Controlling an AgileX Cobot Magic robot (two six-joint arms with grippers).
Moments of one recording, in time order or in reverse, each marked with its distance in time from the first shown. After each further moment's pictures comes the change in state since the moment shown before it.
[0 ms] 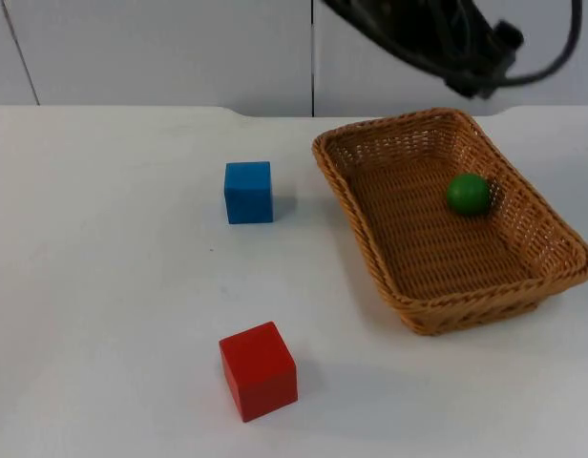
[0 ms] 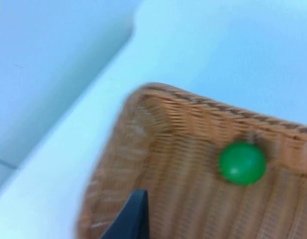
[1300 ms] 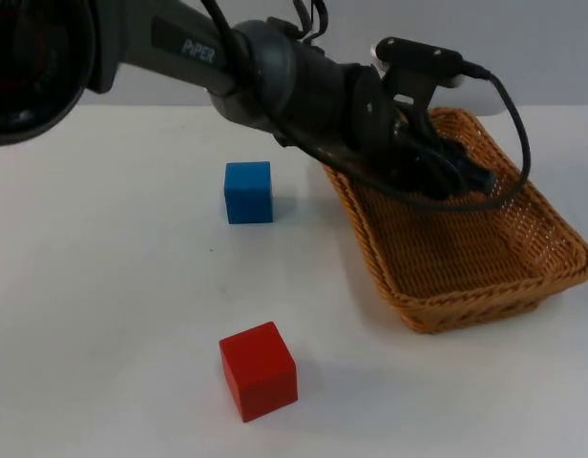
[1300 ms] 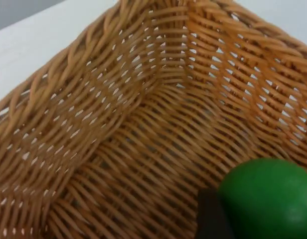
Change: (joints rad) right arm 0.000 0.000 0.000 0.000 0.012 0.000; left arm 0.026 0.368 0.007 -0.321 -0.436 -0.023
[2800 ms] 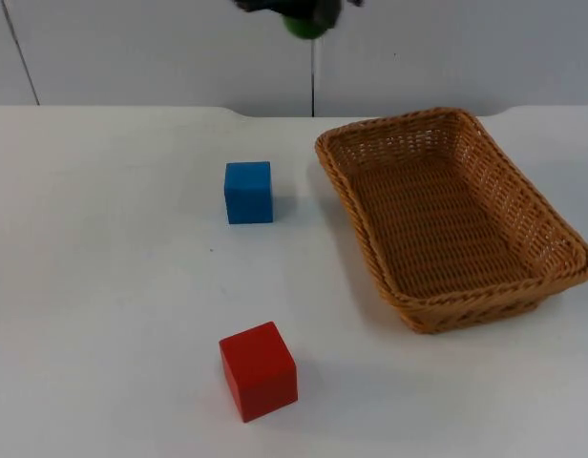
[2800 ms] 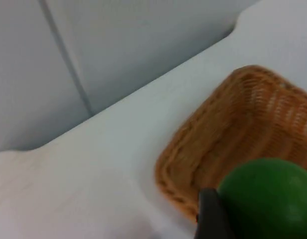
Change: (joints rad) right arm 0.000 0.000 0.000 0.002 0.028 0.007; left arm 0.151 -0.533 0.248 0.143 0.269 0.000
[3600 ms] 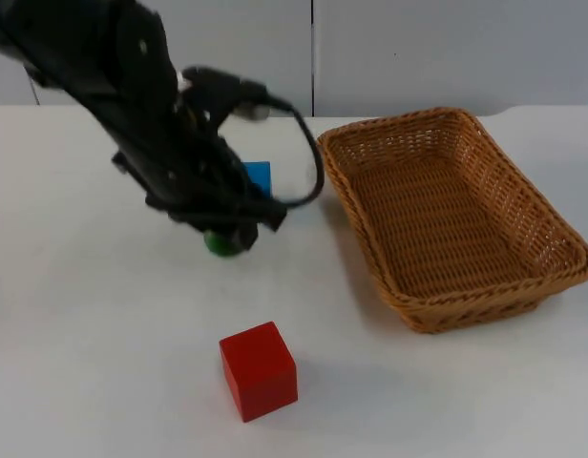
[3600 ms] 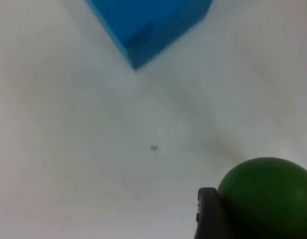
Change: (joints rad) right arm 0.000 0.000 0.000 0.000 0.061 0.000; left arm 0.106 0.114 0.269 0.015 0.094 0.000
